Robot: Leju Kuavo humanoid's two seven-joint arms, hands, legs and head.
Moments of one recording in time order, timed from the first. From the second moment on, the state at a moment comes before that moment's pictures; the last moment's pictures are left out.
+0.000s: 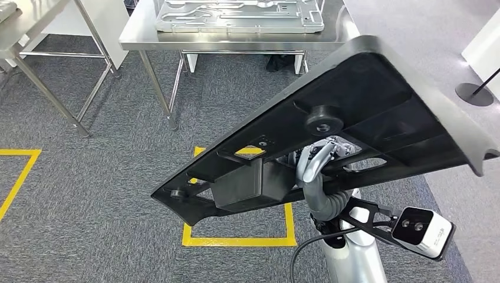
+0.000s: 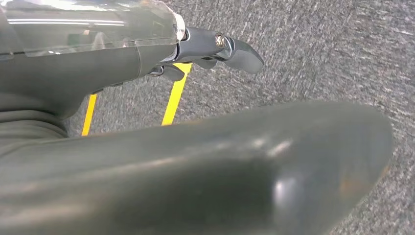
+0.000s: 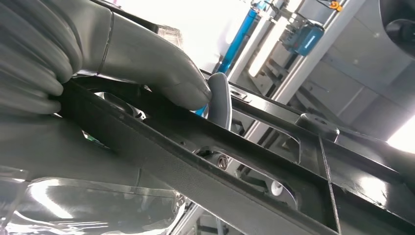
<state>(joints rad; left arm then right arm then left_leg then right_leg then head) -0.09 -0.02 1.27 -0.22 -0.88 0.05 -0.19 -0.27 0.12 0.24 -1.91 -0.13 0.55 -0.69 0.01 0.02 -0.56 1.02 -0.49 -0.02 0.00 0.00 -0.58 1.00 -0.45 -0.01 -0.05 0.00</state>
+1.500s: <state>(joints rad) -0.09 -0.01 1.27 -0.22 -0.89 0.04 -0.20 -0.26 0.12 0.20 -1.92 -0.18 0.60 -0.69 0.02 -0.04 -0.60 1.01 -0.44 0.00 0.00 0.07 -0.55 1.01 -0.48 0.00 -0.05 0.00</state>
